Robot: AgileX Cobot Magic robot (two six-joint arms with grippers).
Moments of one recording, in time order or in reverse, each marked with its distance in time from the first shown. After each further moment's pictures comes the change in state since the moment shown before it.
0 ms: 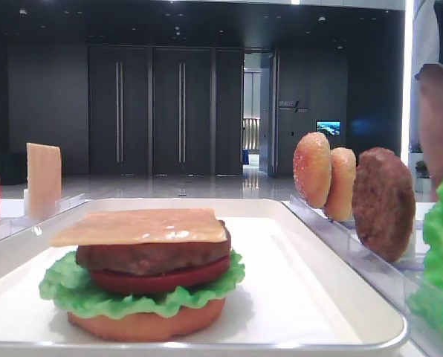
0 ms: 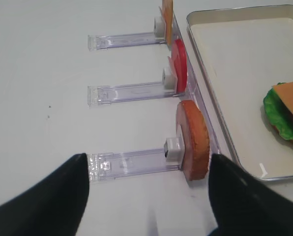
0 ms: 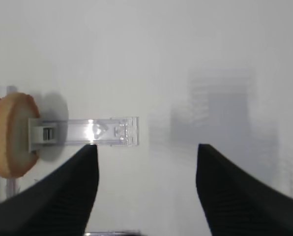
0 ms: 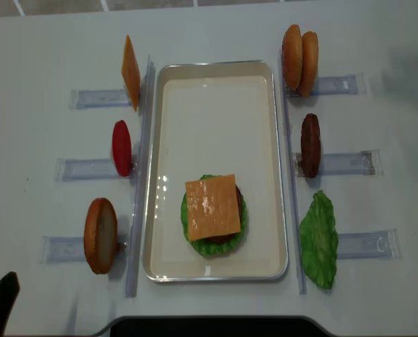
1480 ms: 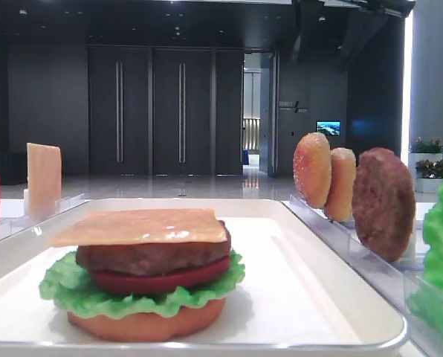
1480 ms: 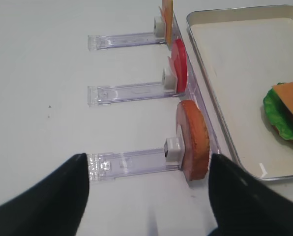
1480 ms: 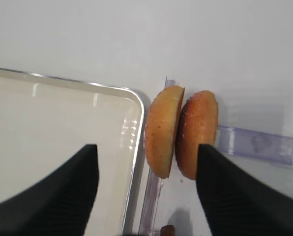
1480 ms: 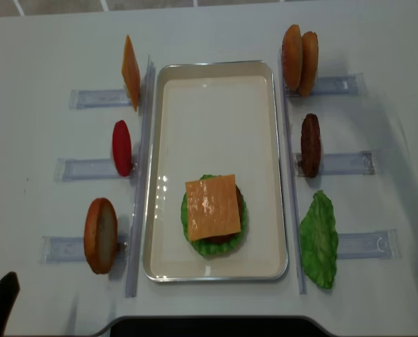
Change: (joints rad) left arm 0.000 0.000 0.000 0.000 0.000 0.000; right arm 0.366 0.057 -0.048 0.028 -0.066 0.206
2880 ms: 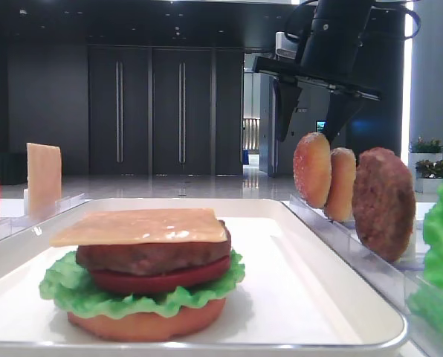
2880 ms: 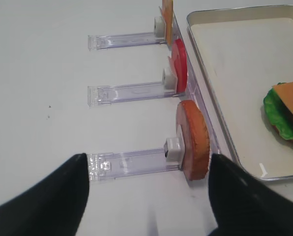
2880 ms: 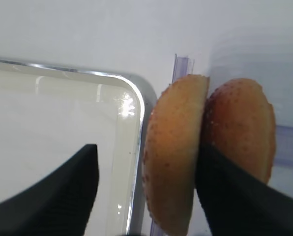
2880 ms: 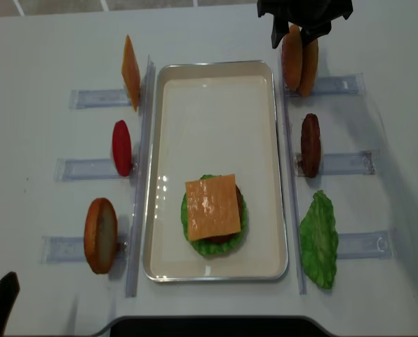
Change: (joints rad) left arm 0.000 0.000 0.000 0.000 0.000 0.000; right arm 0.000 0.196 -0.001 0.053 -0.052 0.017
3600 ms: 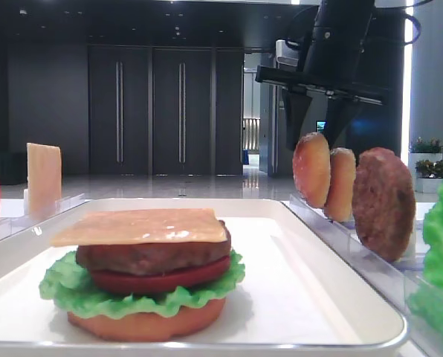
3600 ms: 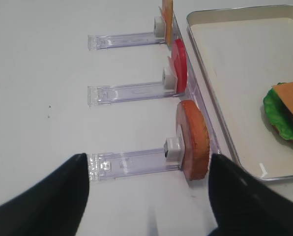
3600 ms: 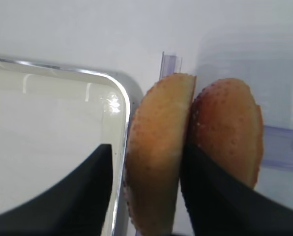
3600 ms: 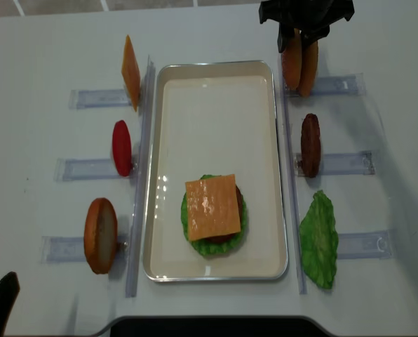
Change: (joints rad) left arm 0.000 0.000 0.000 0.000 0.000 0.000; right arm 0.000 0.014 0.000 -0.036 0.004 -0.004
